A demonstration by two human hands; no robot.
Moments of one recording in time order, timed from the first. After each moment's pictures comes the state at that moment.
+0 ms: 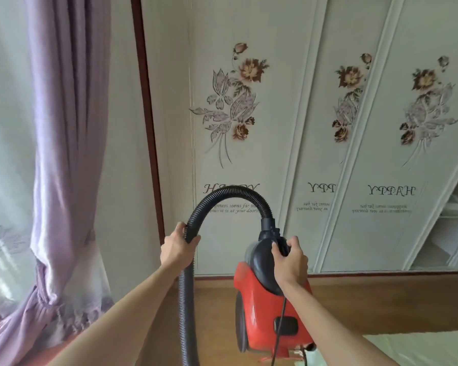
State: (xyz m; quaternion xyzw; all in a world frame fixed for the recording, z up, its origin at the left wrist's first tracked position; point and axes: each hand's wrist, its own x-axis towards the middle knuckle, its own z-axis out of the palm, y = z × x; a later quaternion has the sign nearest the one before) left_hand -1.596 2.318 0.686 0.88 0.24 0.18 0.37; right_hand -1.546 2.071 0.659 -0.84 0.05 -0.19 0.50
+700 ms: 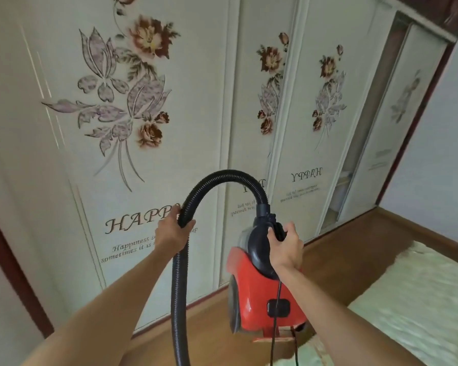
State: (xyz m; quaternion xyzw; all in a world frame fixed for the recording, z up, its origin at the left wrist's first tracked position) left_hand -1.197 2.309 0.698 0.91 0.02 0.11 0.41; right_hand -1.276 2.066 0.677 -0.83 0.25 -0.28 0.42
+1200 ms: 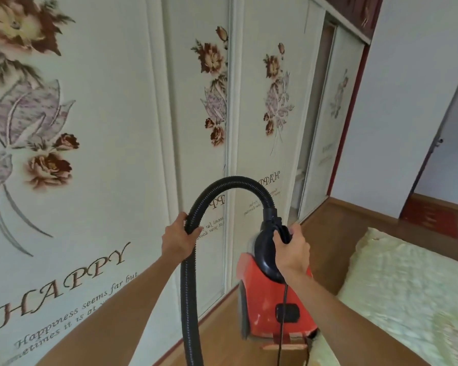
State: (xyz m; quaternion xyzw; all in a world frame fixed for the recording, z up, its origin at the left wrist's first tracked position) left_hand -1.012 2.153 0.694 0.89 -0.13 0.05 0.43; right_hand -1.149 1.937 0.677 -0.77 0.34 -0.36 0.40
